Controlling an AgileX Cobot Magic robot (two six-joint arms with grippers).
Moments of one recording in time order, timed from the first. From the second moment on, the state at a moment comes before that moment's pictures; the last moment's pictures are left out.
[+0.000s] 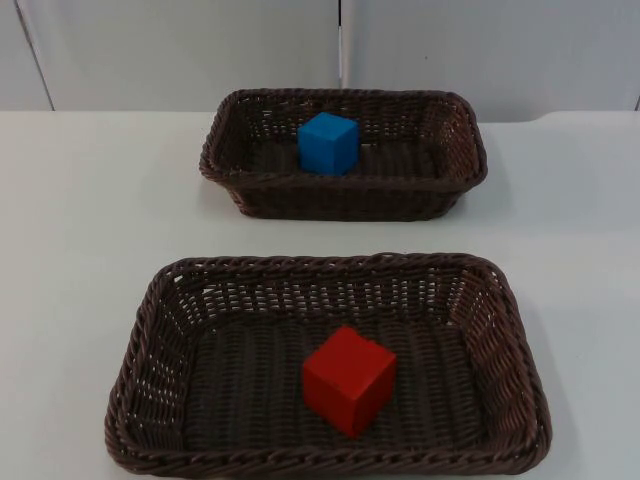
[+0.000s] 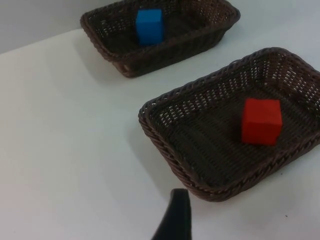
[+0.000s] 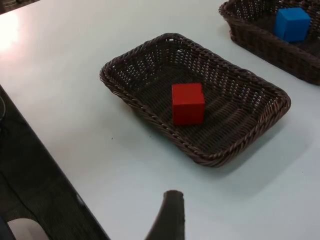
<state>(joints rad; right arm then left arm) 0.88 0.00 -0.52 -0.02 1.08 0.01 -0.34 0.00 -0.50 -0.17 1.08 0.18</state>
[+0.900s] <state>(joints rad) 0.88 0.00 -0.52 -0.02 1.08 0.01 -0.34 0.00 -0.50 -0.12 1.08 0.10</state>
